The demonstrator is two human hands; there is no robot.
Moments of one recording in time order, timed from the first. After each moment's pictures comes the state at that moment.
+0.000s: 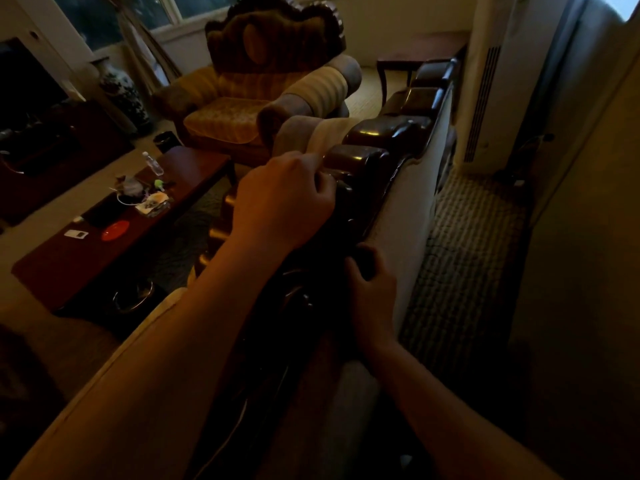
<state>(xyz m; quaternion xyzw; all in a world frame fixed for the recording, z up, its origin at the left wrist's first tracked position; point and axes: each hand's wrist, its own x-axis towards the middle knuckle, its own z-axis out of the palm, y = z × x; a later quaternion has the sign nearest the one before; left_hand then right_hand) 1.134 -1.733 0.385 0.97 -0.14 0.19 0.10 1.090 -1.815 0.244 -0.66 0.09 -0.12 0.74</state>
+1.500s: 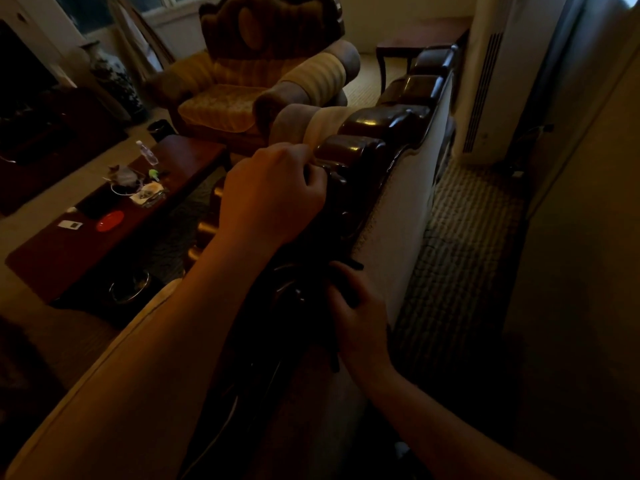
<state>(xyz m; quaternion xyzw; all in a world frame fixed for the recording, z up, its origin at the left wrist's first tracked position) 1.135 -1.734 0.382 0.97 -0.13 0.20 0.11 1.059 -1.815 0.233 -0.70 0.00 -0.11 0.71</state>
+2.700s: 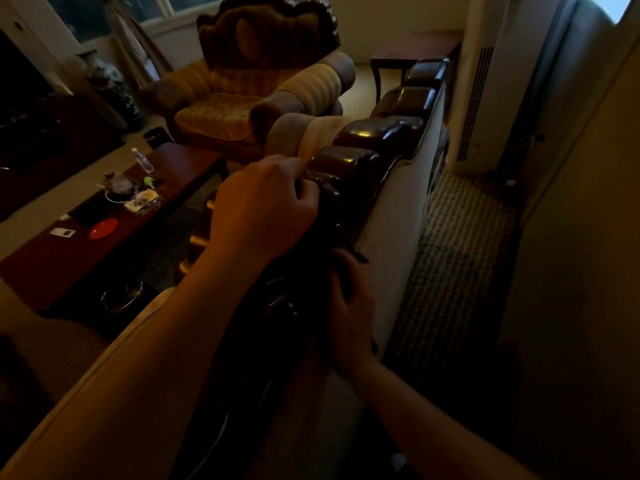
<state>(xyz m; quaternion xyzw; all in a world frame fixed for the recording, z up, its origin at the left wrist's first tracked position) 1.138 -1.731 0.382 0.97 -0.12 0.20 0.11 1.080 -1.802 0.237 -0.67 0.04 -0.19 0.72</state>
